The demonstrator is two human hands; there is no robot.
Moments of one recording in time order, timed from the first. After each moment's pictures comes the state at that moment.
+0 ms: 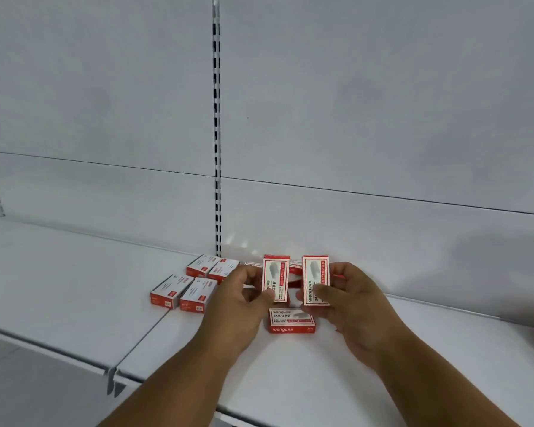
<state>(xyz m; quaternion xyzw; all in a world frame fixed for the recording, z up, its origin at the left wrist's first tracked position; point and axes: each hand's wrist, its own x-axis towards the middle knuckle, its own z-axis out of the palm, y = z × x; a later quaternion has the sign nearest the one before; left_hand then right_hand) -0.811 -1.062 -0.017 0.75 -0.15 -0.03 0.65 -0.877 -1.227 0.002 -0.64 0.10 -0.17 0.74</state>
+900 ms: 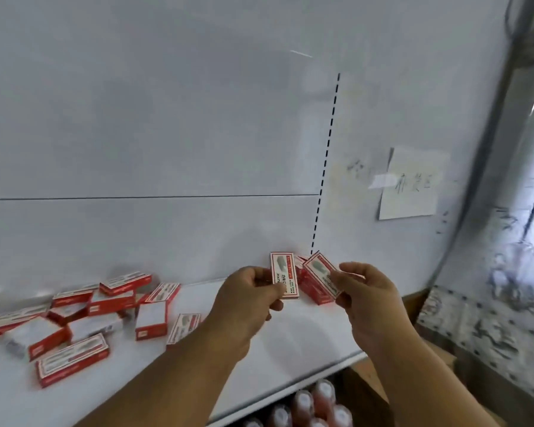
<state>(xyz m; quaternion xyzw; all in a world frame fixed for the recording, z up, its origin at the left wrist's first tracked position) -0.956 -1.237 0.020 0.62 -0.38 -0.31 0.61 -1.110 -1.329 0.022 -0.47 0.38 -0.53 0.59</state>
